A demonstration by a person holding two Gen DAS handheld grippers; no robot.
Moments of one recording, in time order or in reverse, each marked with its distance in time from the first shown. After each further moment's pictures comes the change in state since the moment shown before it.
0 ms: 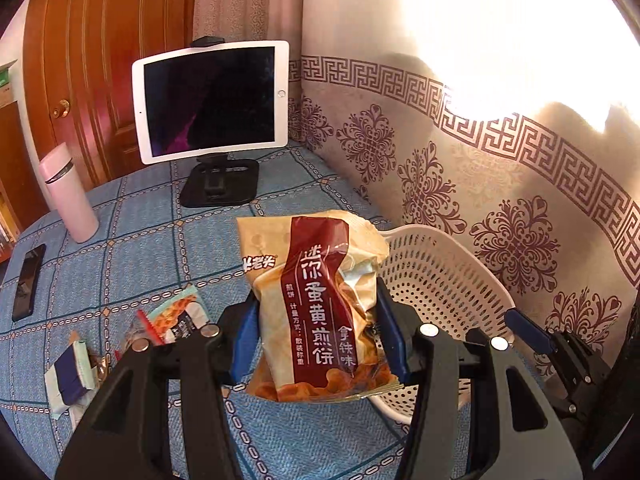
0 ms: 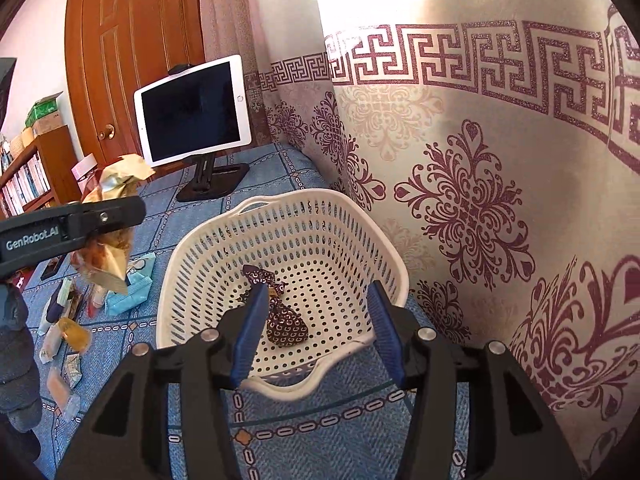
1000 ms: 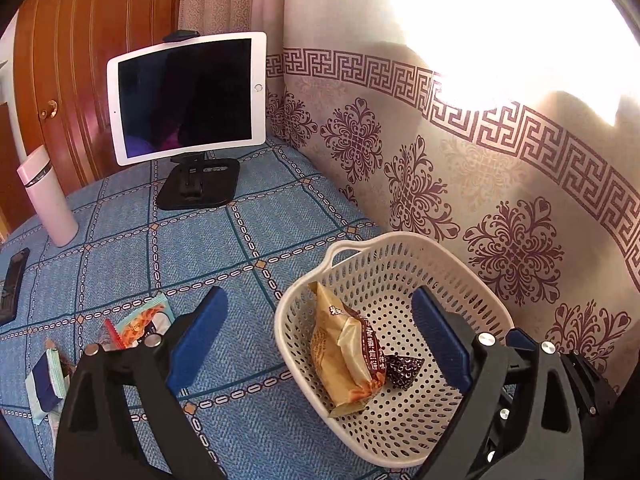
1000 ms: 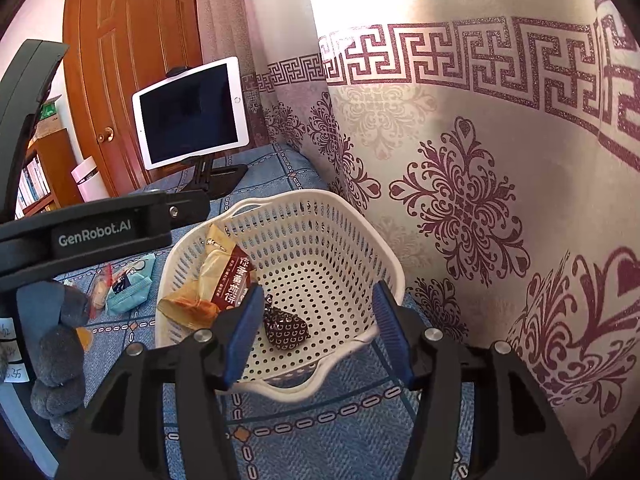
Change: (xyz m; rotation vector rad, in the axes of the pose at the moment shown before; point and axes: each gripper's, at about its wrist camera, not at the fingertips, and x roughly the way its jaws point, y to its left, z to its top) left arm 0.022 -0.019 0.003 0.000 -0.005 0.001; right arm -0.003 -0.002 -0.001 0.020 0.002 0.004
